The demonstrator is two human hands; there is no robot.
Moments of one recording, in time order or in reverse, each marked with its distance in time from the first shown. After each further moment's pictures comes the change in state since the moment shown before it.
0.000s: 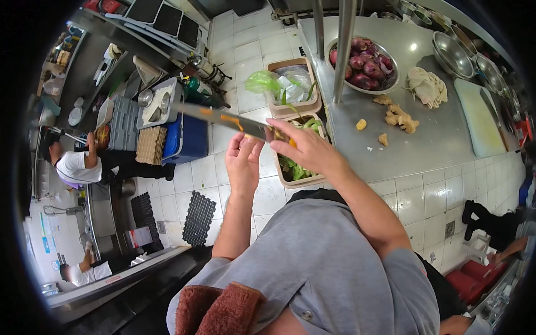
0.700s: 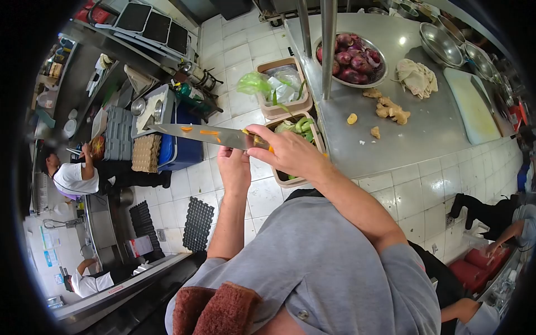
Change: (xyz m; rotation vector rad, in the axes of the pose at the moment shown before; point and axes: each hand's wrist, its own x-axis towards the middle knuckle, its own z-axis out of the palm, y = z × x) left_hand -0.002 0.004 0.005 0.176 0.036 0.013; right_hand -0.001 -0.014 0.018 -0.153 0.007 -0.035
